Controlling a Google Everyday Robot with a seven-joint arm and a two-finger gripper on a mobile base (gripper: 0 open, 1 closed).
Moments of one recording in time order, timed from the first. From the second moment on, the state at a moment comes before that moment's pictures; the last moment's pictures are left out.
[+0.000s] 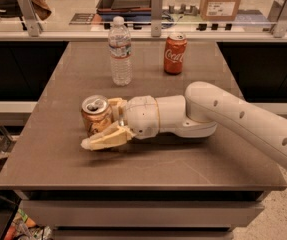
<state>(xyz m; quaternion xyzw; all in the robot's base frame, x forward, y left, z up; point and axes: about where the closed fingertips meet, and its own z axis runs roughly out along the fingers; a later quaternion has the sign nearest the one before) 0.460 0.114 0.863 -0.56 0.45 0.50 0.48</state>
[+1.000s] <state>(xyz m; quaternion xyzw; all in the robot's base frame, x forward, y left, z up) 0.456 0.119 0.865 -0.56 0.45 0.50 0.48</state>
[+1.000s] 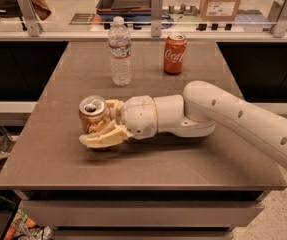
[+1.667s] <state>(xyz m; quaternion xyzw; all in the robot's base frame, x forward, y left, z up) 0.460 0.108 0.869 -0.56 0.47 0.48 0.48</state>
